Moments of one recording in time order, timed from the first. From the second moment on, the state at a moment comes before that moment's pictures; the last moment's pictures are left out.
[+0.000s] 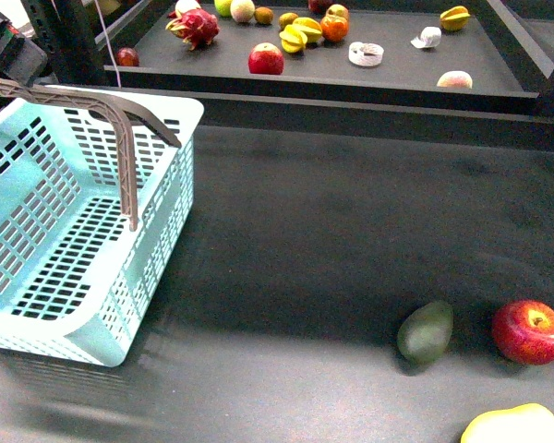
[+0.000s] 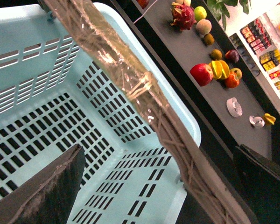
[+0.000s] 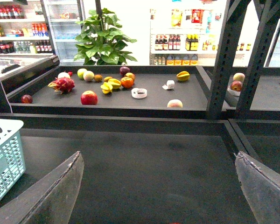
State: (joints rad) left arm -0.02 1.92 0.70 0.88 -0.19 -0.79; right arm 0.00 0.00 0.01 0.00 0.00 0.00
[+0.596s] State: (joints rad) left arm -0.05 2.12 0.99 0.77 -0.20 -0.93; right arm 0.00 0.00 0.01 0.00 0.00 0.00
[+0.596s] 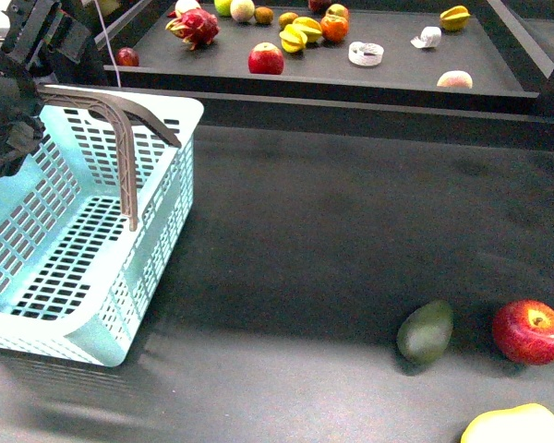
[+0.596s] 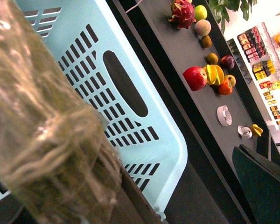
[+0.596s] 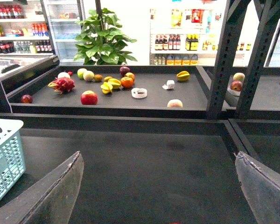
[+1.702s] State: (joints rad) left arm -0.09 1.75 0.61 0.85 0.09 -0.65; right arm 0.00 0.00 0.01 0.00 0.00 0.00
